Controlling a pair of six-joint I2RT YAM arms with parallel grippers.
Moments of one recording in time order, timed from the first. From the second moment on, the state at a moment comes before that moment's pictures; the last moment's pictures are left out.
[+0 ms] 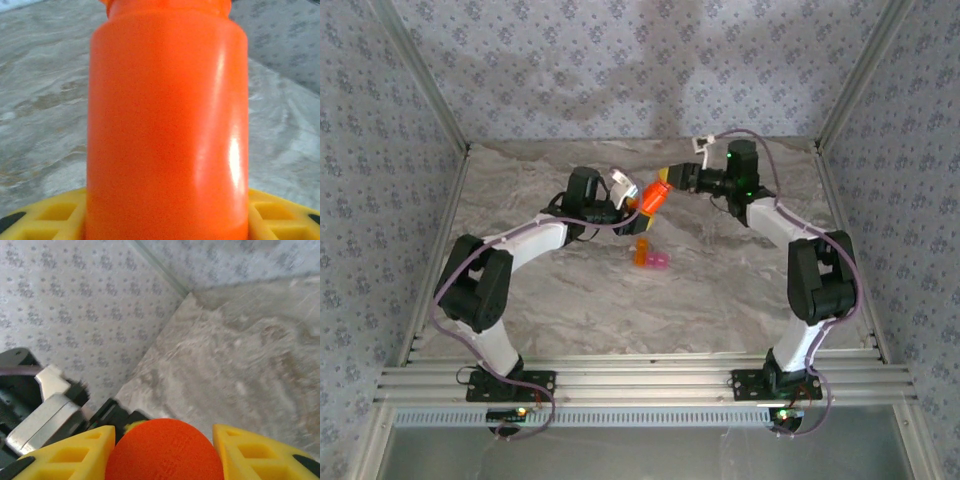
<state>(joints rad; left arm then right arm) -0.50 1.74 1.13 0.09 0.72 0.04 0.22 1.75 1.21 0.29 -0.87 0.52</state>
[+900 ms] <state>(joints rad) -0.49 1.67 1.06 0.15 0.63 0.04 0.29 1.79 1.09 -0.03 -0.25 0.46</state>
